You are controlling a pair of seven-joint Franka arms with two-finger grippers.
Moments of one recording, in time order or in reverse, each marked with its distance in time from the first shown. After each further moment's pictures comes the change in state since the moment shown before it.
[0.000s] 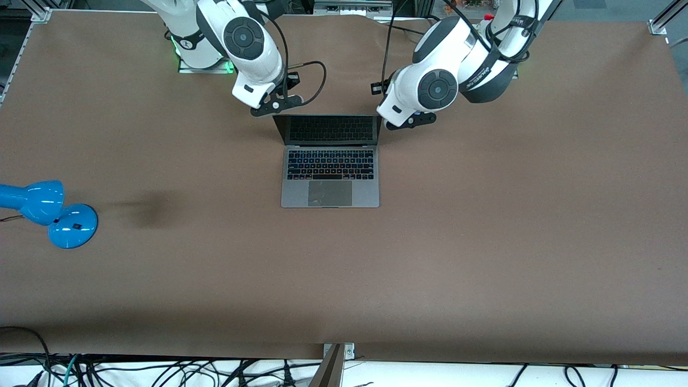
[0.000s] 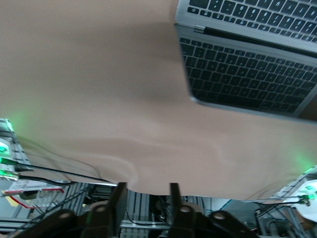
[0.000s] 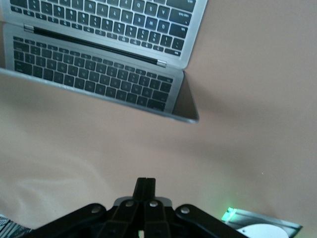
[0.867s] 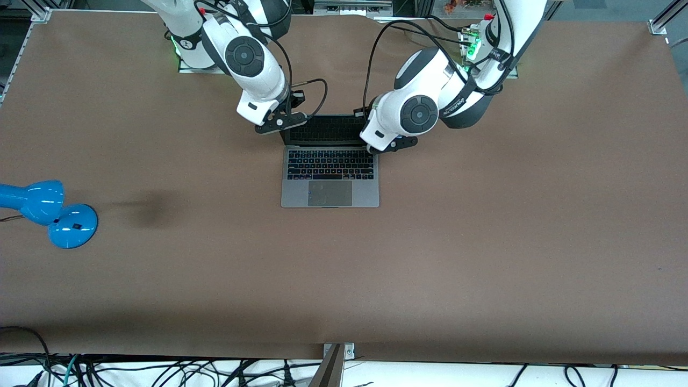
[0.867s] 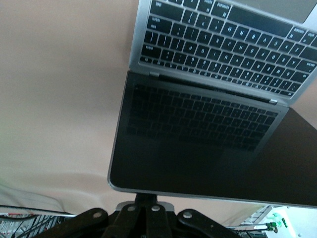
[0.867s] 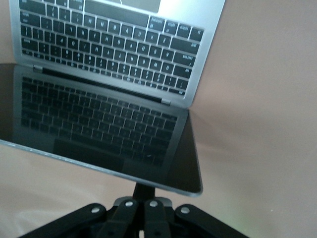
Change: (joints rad) left arm -0.033 0.175 0.004 0.121 0.074 0.154 -0.027; right arm -0.018 0.102 -0.002 0.045 -0.060 0.118 0.000
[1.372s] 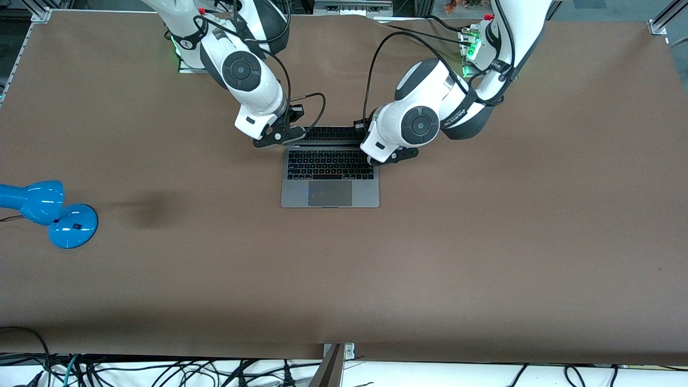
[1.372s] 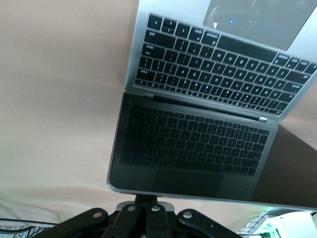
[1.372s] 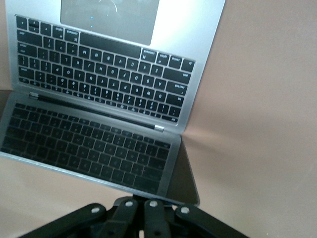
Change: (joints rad) left arm 0.000 0.060 0.019 0.078 0.028 0.000 -0.004; right arm -0.017 0.073 -0.008 0.048 -0.055 0.051 -0.002
